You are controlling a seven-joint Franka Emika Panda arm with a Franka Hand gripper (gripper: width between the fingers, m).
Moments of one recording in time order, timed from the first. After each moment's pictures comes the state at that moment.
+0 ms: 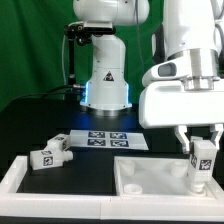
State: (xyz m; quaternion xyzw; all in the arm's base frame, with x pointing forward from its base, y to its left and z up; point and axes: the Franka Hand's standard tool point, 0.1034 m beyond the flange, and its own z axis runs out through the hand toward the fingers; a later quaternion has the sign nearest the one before) arm 0.633 0.105 0.097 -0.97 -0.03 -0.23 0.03
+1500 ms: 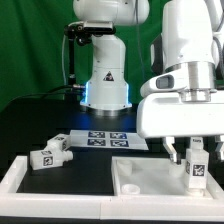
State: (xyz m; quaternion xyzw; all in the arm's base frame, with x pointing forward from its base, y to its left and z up) arm 0.639 0.091 0.084 -0.98 -0.02 -0.20 0.03
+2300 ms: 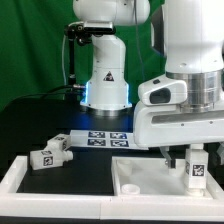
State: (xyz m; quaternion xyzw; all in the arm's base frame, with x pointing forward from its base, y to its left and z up) arm 0.640 0.094 0.077 -1.00 0.03 0.00 0.07
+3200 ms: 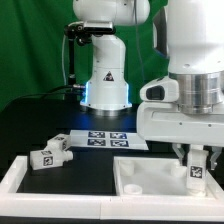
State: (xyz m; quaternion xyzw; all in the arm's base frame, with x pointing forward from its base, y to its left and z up) arm 0.642 0.106 0.076 -0.94 0.33 0.02 0.07
